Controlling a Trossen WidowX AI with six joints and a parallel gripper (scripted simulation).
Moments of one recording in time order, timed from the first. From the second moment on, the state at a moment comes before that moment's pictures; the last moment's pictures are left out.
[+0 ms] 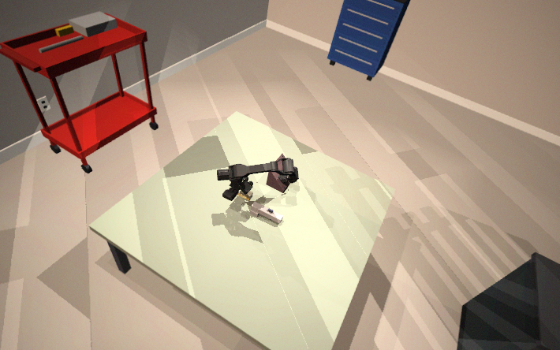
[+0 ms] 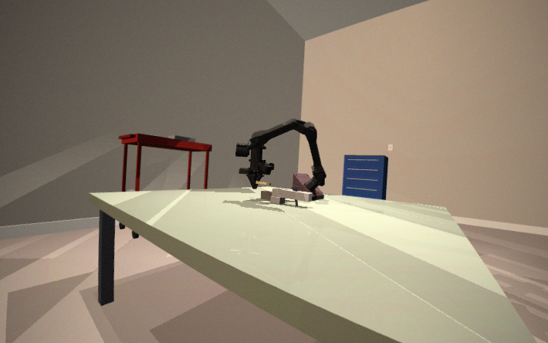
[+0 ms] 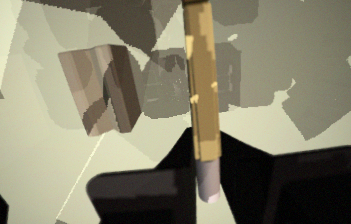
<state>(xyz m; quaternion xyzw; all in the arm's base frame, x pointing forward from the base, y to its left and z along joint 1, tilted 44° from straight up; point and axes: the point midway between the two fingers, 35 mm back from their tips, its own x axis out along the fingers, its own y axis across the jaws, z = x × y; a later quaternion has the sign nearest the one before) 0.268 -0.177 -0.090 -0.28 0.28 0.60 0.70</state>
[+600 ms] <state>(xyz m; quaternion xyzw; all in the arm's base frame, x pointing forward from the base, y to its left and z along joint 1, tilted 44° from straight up) 0.267 -0.182 -0.086 -0.28 0.28 0.60 0.70</state>
